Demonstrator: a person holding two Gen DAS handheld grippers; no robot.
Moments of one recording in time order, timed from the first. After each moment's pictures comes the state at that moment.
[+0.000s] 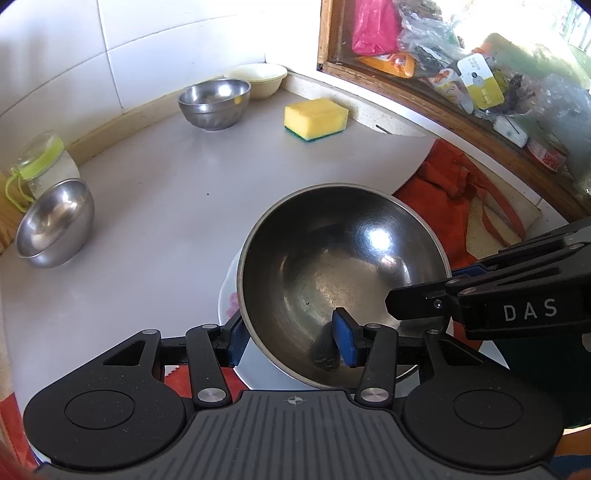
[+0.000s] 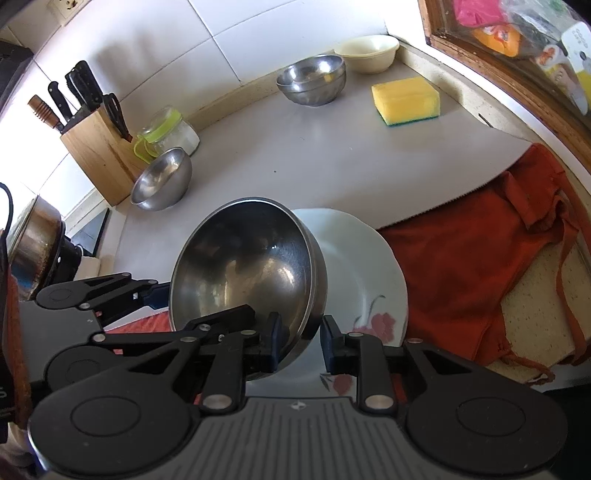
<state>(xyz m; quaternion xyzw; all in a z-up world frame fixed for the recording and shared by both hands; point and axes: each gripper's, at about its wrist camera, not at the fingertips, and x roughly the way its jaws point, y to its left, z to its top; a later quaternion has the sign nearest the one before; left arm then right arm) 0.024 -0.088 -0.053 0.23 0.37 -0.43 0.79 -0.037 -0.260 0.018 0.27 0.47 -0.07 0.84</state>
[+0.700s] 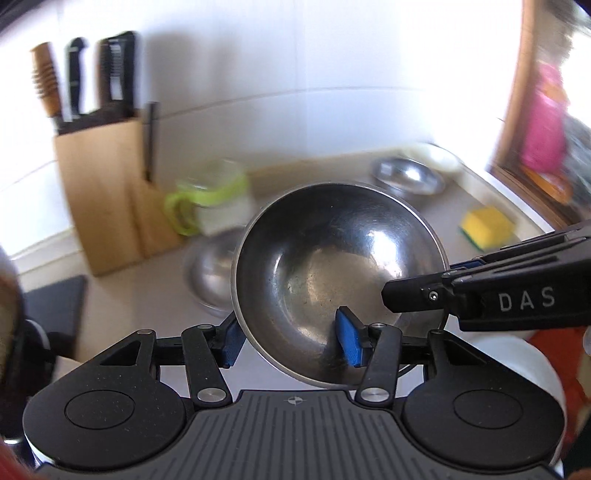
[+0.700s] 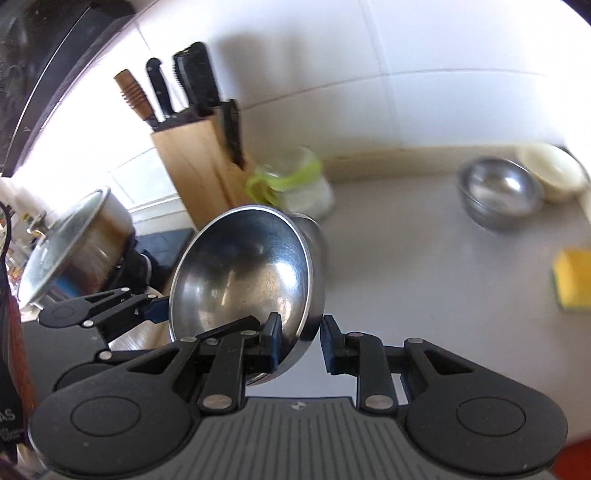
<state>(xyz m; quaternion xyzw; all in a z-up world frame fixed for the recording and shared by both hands) 0.138 -0.022 0.005 0.14 0.33 -0.26 0.90 0.146 -0.211 0.064 0.17 0.43 0.10 0.88</state>
